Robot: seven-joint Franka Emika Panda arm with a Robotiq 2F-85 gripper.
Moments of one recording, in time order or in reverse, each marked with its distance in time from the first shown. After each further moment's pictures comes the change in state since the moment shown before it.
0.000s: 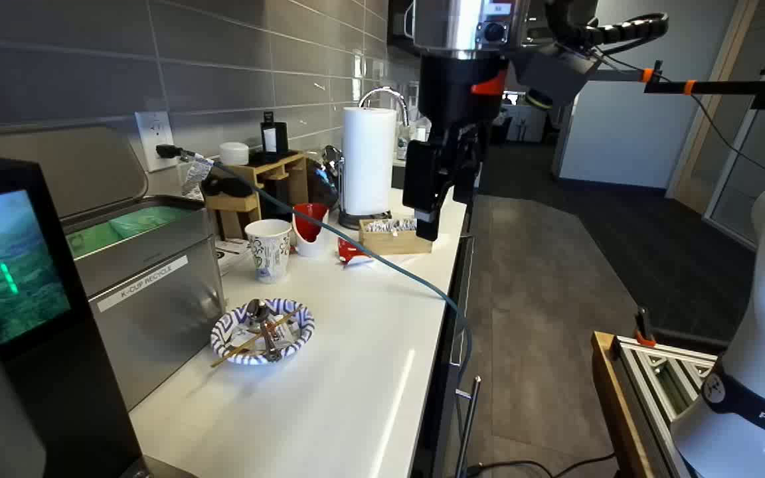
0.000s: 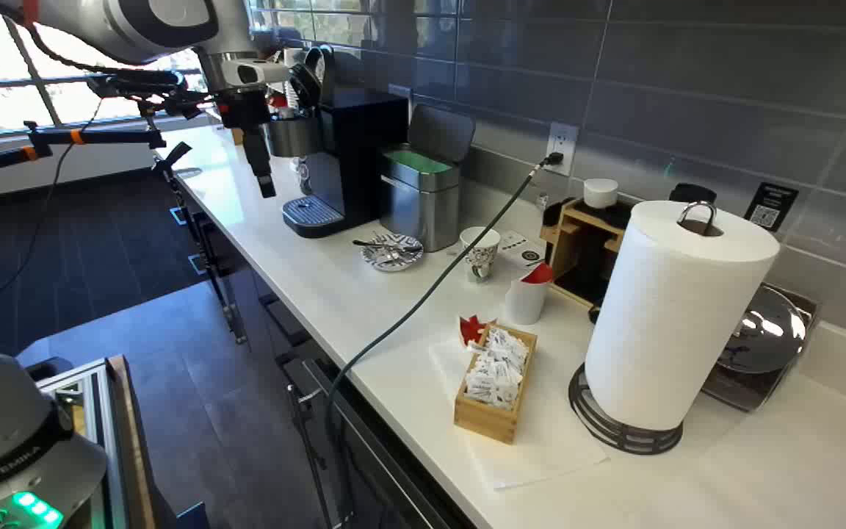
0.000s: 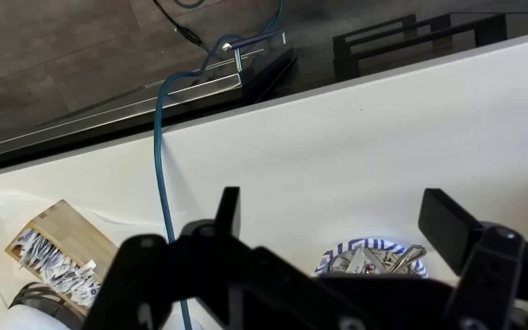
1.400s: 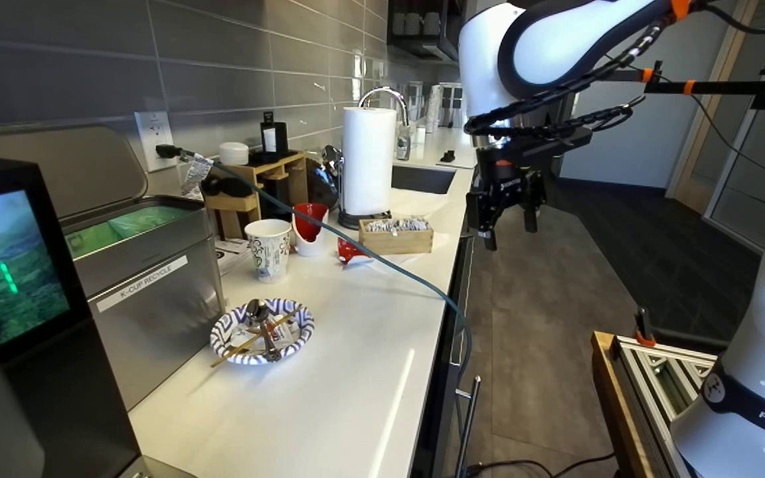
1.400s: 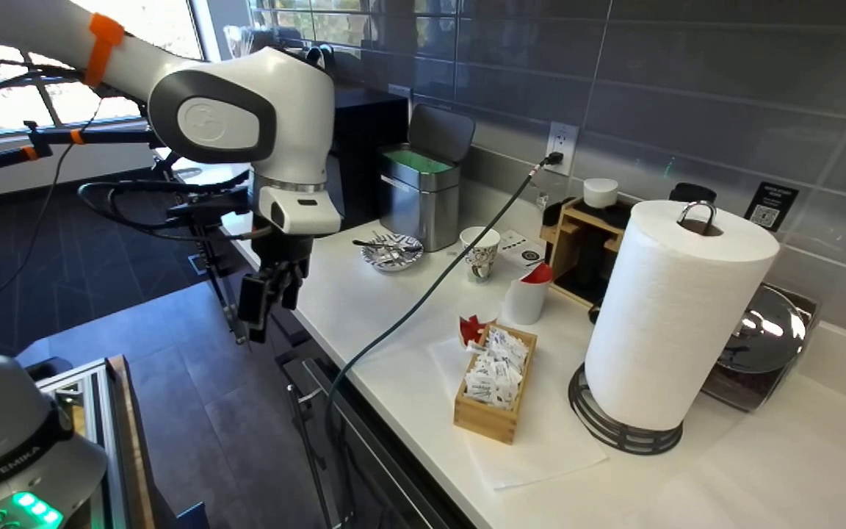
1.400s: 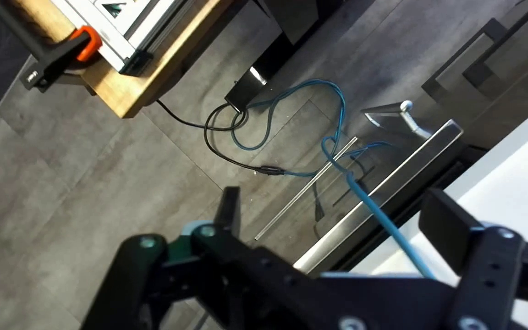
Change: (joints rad) arm -0.229 0.060 -0.365 -0.194 -0.027 -0.008 0.014
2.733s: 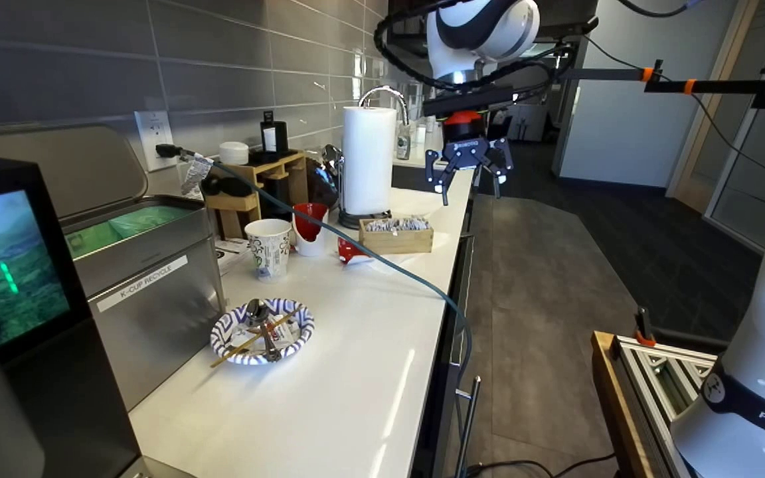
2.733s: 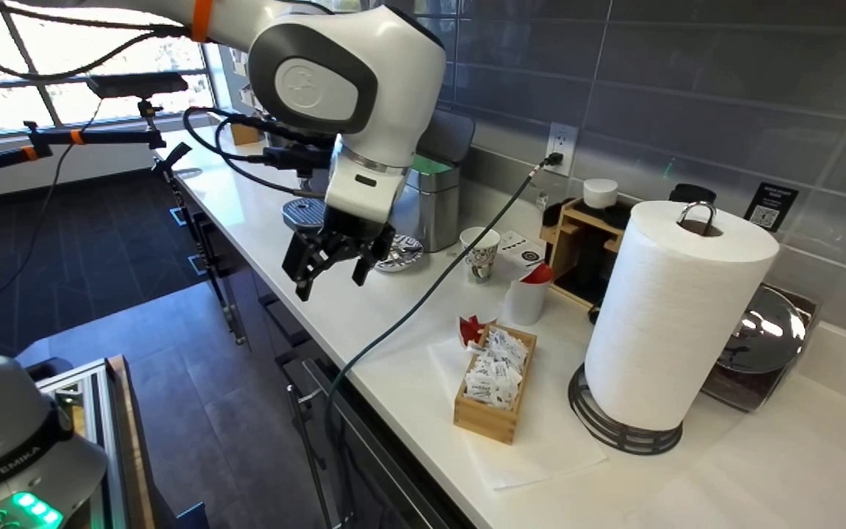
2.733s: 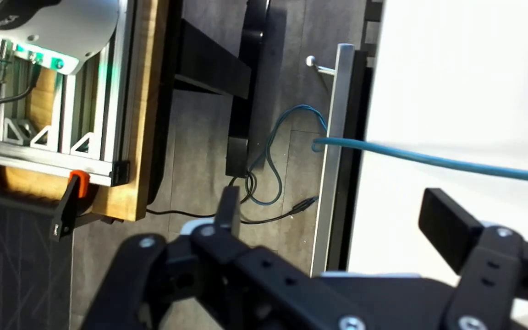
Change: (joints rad) arm -0.033 0.275 -0.091 0.418 0.205 -0.218 0.458
